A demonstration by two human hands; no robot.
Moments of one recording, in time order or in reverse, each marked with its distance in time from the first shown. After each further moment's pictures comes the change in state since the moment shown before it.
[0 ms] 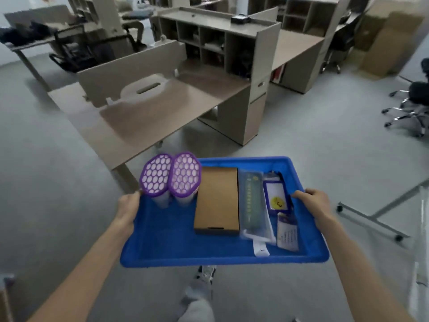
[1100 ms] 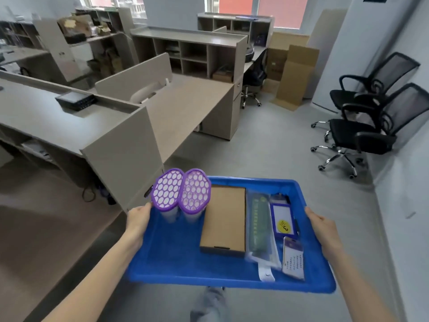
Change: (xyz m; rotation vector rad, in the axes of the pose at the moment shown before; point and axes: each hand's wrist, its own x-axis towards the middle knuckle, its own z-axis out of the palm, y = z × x) left_hand 0.458 0.453 0.962 0.130 -0.342 0.127; right_hand 0.865 -0.298 -0.319 0.297 0.362 0.158
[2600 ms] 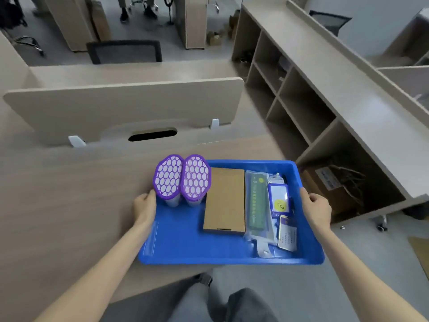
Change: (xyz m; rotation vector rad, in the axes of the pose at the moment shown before) left_hand 0.916 0.406 0.465 -0.253 0.890 -0.324; right_hand 1.072 -0.694 0.708 -0.708 -0.494 -0.626
